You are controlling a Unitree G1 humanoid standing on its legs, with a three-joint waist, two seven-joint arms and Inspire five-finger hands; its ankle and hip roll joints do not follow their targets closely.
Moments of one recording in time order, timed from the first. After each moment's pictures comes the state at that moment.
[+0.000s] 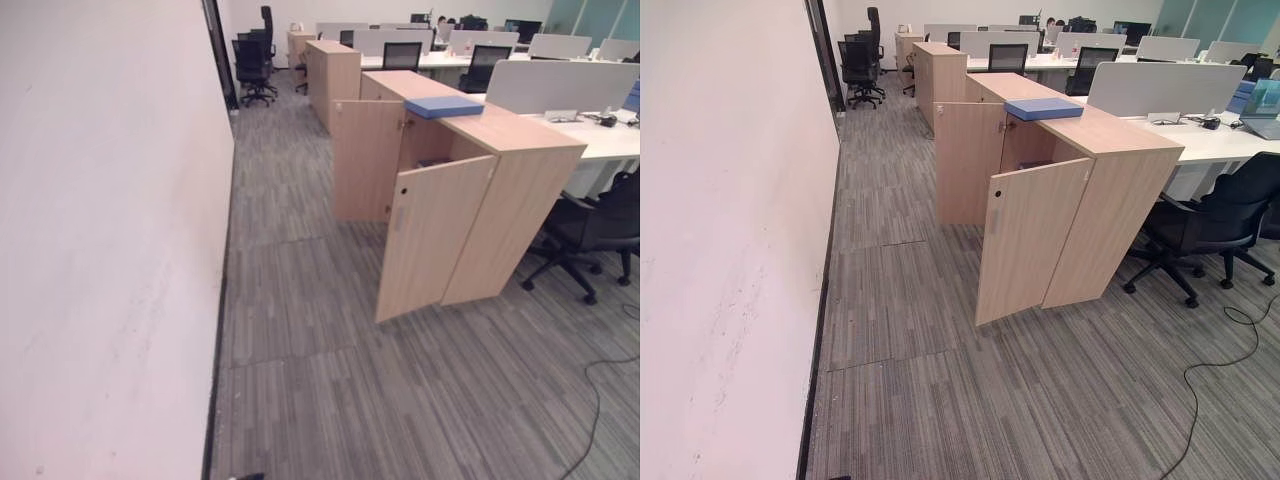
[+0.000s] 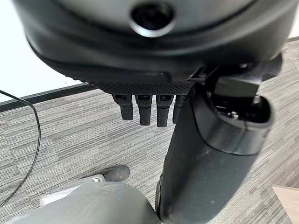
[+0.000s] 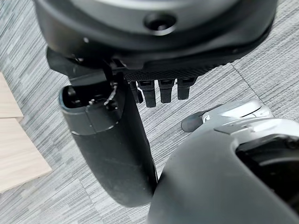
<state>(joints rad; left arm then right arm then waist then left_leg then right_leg) 0.03 0.21 -0.23 1.29 -0.09 -0.10 0.03 0.07 -0.19 0.11 1.33 0.49 -0.06 0.07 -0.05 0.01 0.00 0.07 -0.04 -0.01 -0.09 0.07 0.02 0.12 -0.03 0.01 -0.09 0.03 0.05</state>
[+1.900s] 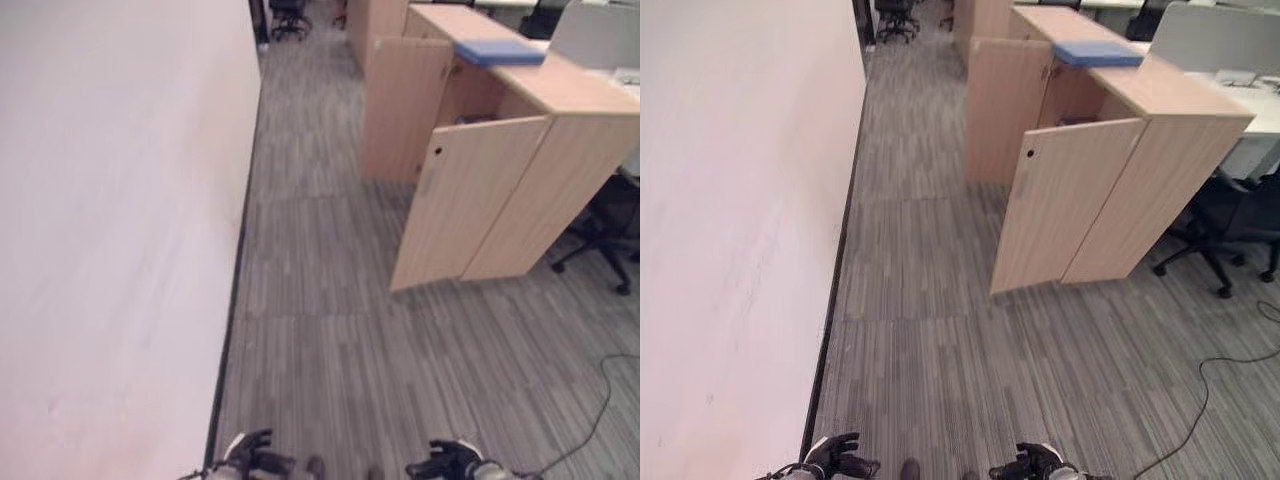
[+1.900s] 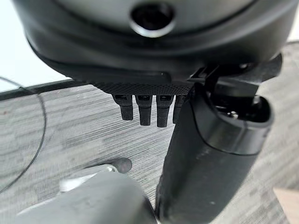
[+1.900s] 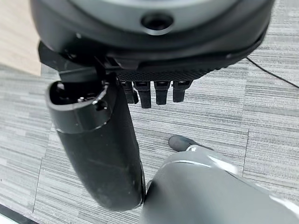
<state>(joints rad) -0.10 0.21 -0.22 1.28 -0.09 -0.11 0.02 -0.17 -0.25 0.28 1.35 0.06 -0.02 0.10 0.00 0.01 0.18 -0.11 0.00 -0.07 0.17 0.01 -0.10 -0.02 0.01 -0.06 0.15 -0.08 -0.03</state>
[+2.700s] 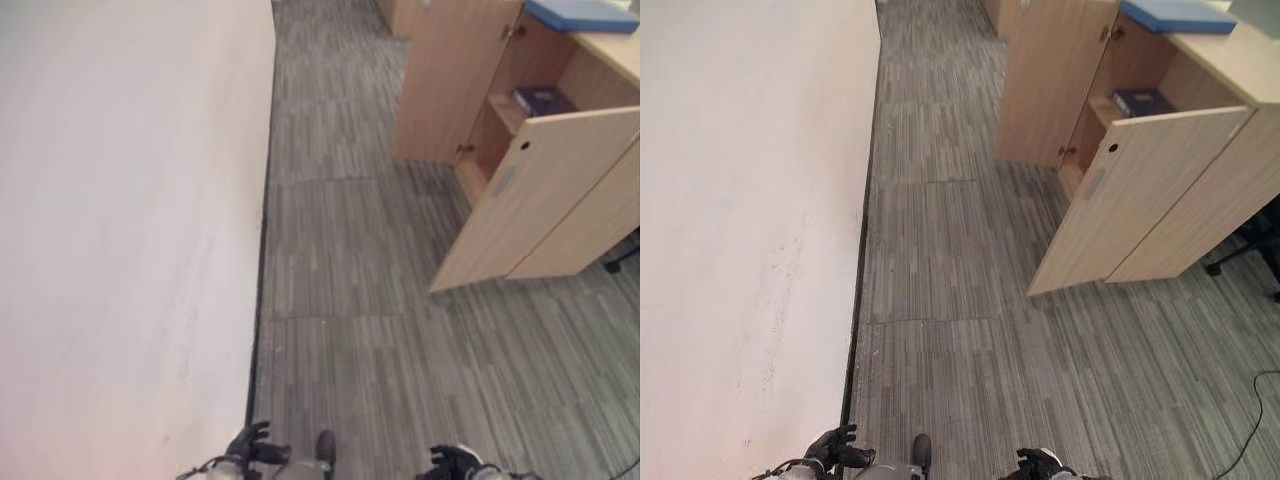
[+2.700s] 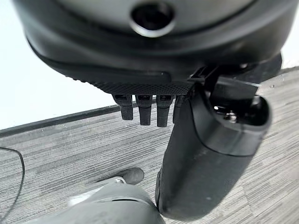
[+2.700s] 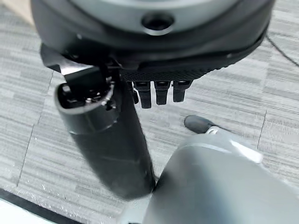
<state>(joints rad) -0.10 0.22 -0.21 1.27 -0.07 -0.11 0.03 -0.16 -0.23 0.33 1.34 0.01 -0.01 0.08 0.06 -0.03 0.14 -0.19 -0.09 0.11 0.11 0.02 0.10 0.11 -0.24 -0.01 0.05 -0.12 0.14</state>
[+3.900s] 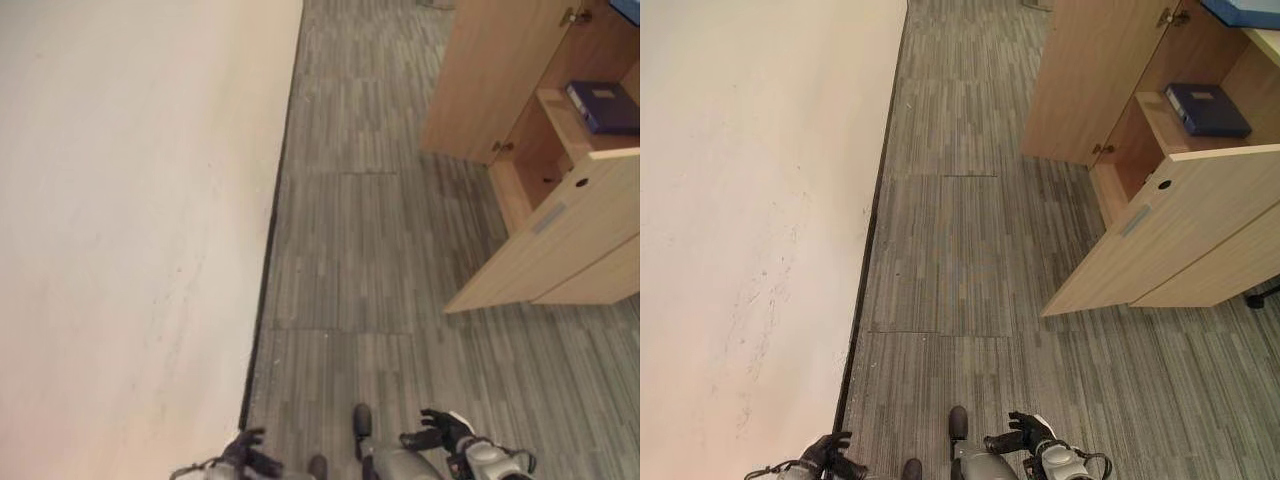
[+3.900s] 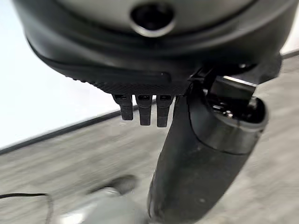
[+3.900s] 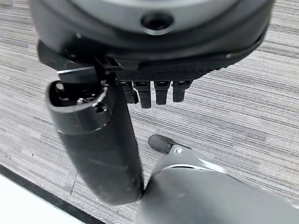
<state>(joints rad) -0.11 0.24 -0.30 1.25 0.01 -0.11 0.07 -0.17 -0.24 0.32 1.23 0.10 -0.03 0.07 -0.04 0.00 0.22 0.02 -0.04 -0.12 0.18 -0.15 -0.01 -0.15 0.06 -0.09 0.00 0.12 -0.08</state>
